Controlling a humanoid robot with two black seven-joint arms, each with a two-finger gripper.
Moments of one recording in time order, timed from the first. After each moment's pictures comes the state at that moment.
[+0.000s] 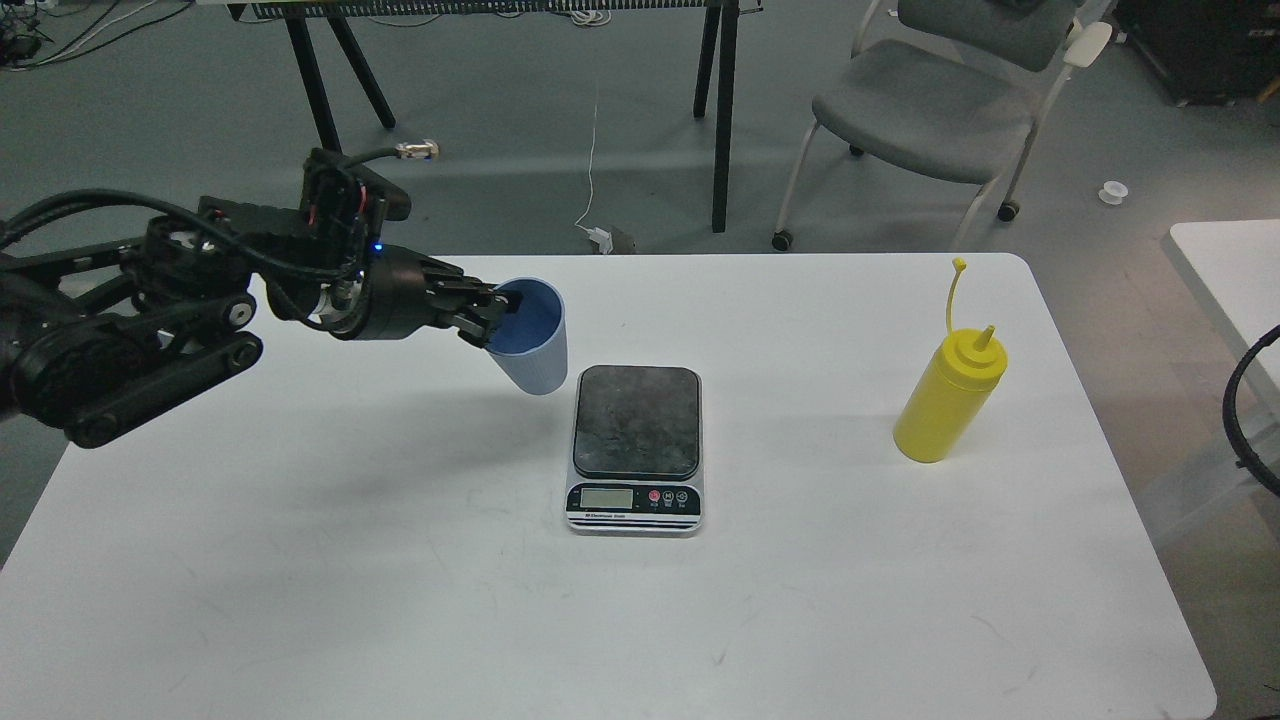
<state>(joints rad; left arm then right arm) -1.12 0.57 -0.20 -1.19 1.78 -0.40 -0.27 0.58 -0.66 1.23 0.70 0.31 0.49 0.21</state>
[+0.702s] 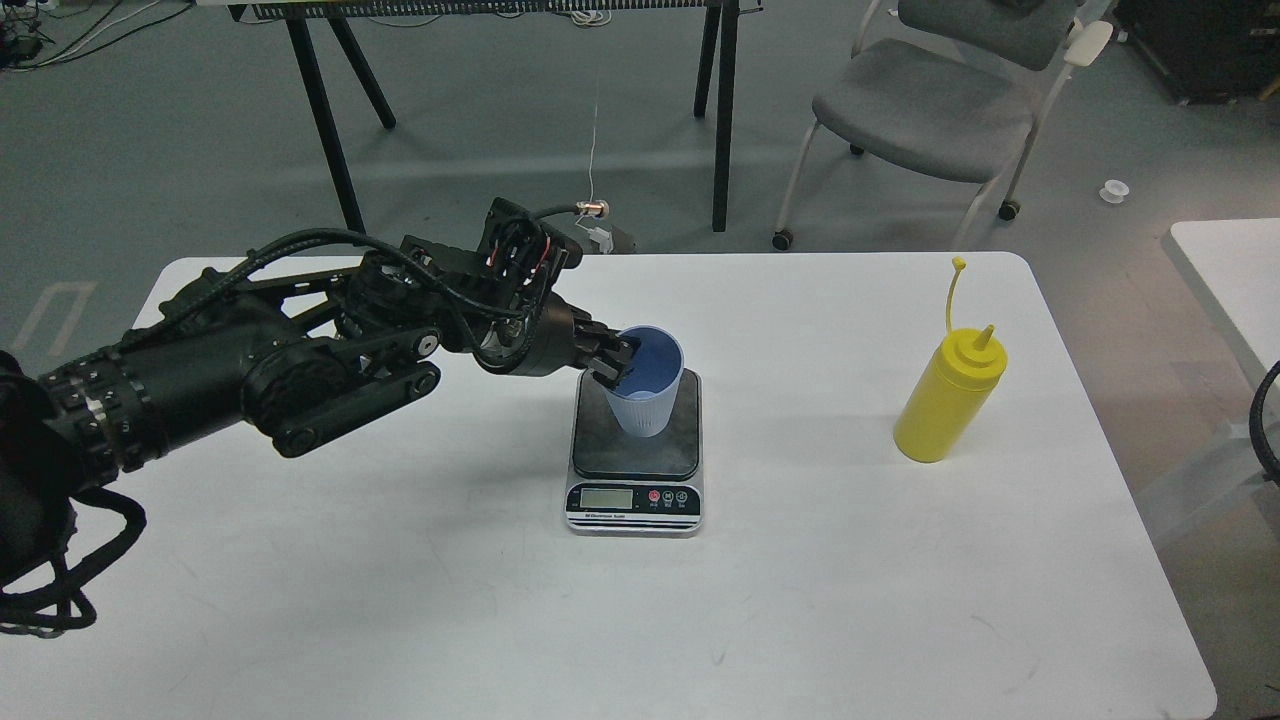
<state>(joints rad) -1.11 0.25 -0.16 -0.99 1.79 -0.43 -0.19 0.55 -0.69 1.24 0.69 0.31 0.49 0.21</state>
